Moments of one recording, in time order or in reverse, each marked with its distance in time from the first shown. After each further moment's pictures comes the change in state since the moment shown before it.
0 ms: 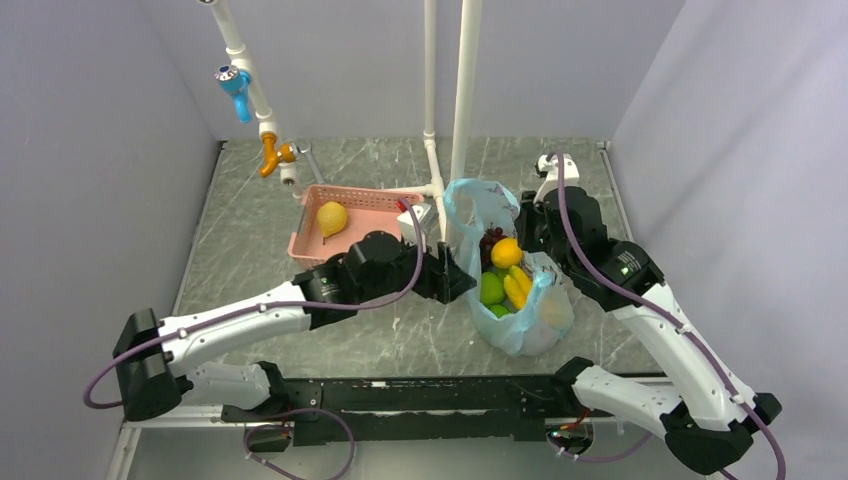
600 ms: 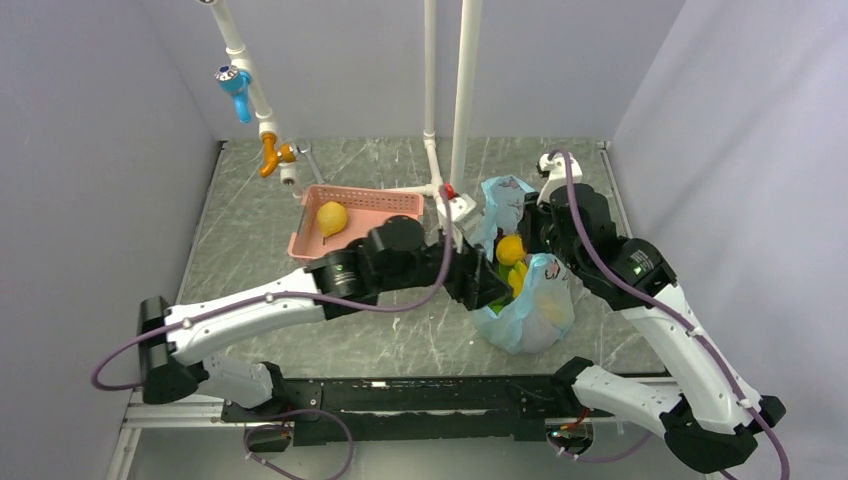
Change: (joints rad) left arm -0.097 0.079 0.346 -0.119 0.141 0.187; right arm 0.000 -0.004 0.066 -0.111 -0.087 -0.023
